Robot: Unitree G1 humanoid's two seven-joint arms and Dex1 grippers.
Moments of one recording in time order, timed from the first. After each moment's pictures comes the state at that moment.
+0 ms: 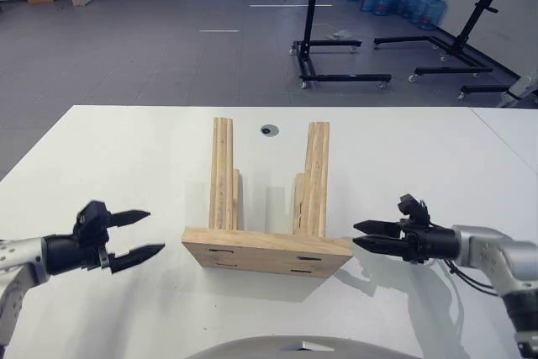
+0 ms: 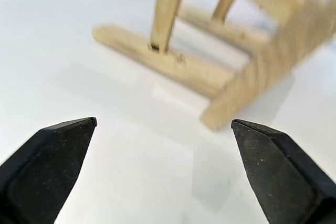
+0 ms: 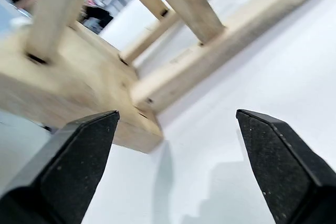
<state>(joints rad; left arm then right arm) 0.36 0.85 0.30 -0.13 -0.44 0.23 -1.22 0.06 -0.74 -0.09 0.06 0.55 0.55 1.28</state>
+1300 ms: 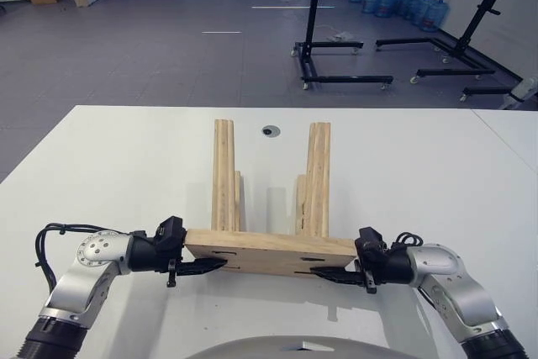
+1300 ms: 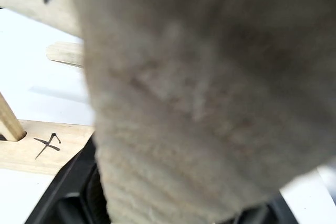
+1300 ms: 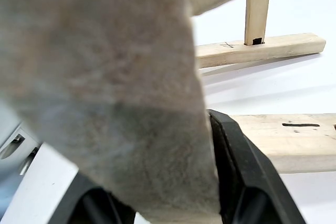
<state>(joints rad) 0.11 0.67 -0.08 -0.09 -0.46 0.07 -1.33 0.17 -0.61 0.11 -0.15 0.44 0.09 1.27</state>
